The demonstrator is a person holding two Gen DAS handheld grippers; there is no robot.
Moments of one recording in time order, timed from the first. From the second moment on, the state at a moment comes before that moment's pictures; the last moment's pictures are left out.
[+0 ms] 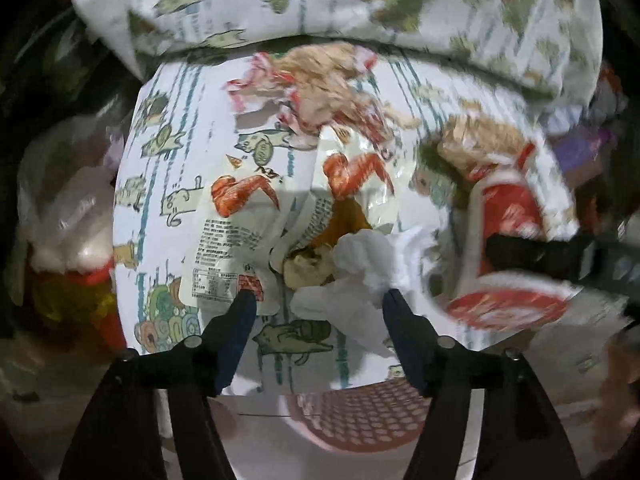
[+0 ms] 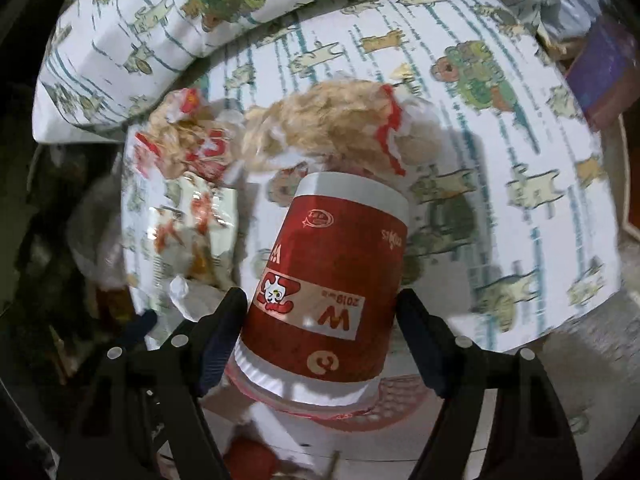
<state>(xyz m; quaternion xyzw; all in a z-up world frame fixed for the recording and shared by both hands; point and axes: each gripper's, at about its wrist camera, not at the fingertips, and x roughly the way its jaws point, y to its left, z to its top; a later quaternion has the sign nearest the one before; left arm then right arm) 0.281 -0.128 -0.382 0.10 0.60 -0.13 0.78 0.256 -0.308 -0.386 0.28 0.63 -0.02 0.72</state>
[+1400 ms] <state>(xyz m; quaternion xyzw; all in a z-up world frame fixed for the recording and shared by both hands) 0.296 -0.111 -0.402 -0.01 0.64 -0.12 0.76 0.236 -0.319 -0.365 0.27 0.64 0.05 0.72</state>
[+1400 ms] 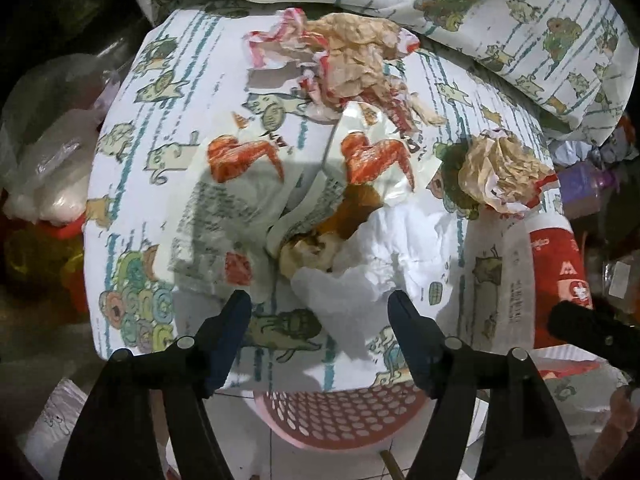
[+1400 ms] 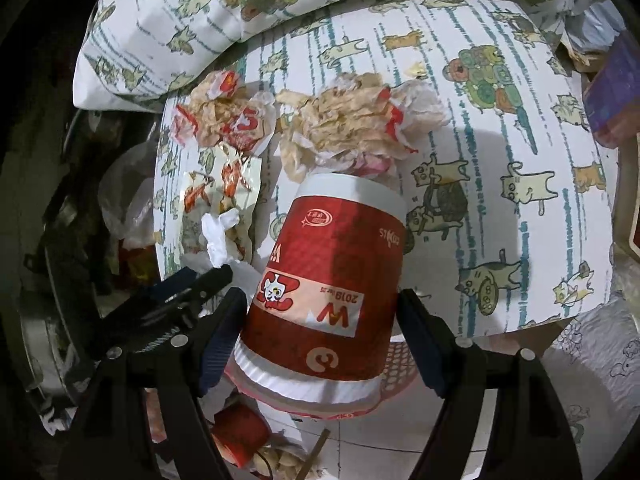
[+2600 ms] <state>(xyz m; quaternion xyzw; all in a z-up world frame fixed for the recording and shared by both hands) 0.223 -0.072 -0.260 -0.03 0.55 -0.18 0.82 0.174 -0.279 -0.288 0.17 0.58 0.15 0.79</state>
